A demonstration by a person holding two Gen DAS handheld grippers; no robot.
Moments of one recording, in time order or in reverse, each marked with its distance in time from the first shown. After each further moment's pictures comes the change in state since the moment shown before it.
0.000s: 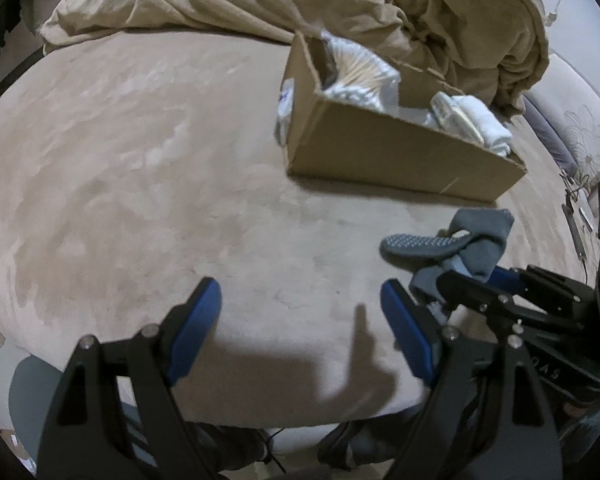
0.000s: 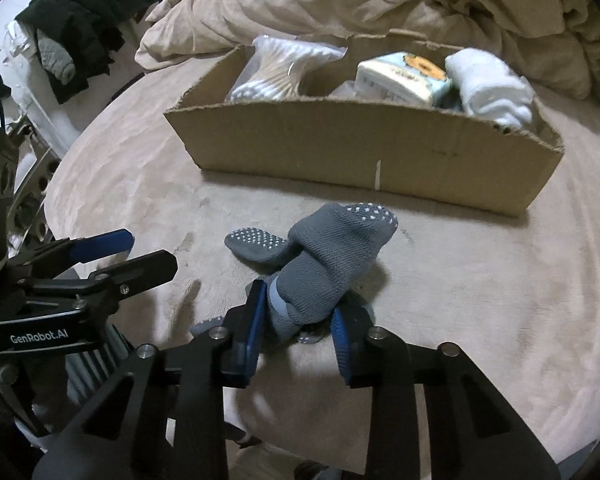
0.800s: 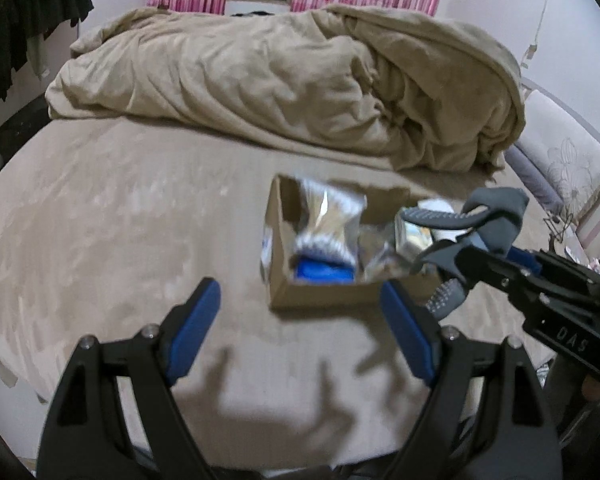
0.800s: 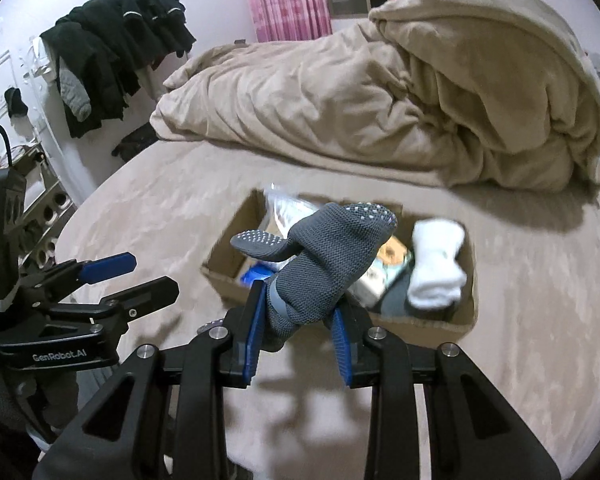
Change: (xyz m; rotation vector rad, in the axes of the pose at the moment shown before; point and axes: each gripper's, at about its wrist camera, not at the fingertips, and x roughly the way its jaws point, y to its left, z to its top) left arm -0.062 -0.015 0.078 0.015 -0.211 -0.013; right arm -0.079 0.009 0.078 -0.073 -0.226 -0.027
